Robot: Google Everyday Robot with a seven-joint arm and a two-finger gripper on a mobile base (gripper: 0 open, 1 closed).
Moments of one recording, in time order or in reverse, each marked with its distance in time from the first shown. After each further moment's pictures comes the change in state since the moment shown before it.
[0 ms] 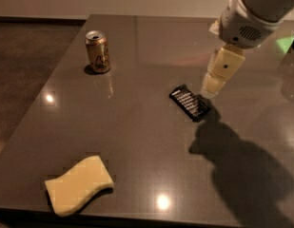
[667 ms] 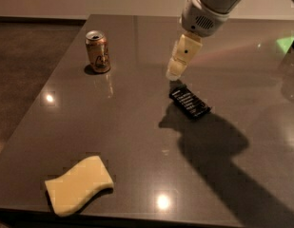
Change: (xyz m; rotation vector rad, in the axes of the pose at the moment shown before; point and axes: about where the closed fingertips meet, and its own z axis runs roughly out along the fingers) arm -0.065 -0.045 0.045 -0.001 -0.070 0.002
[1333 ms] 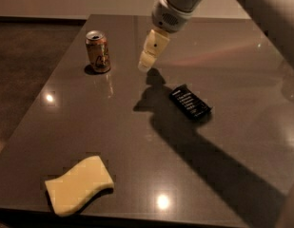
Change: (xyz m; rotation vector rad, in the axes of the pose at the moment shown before) arm -0.059 -0.027 0.048 -0.023 -0.060 0.002
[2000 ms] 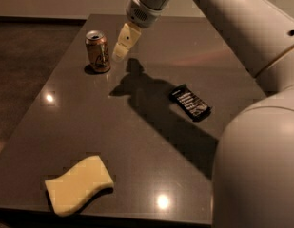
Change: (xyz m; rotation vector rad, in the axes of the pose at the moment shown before) arm -0.063 -0.032 0.054 -0.021 -0.075 0.043
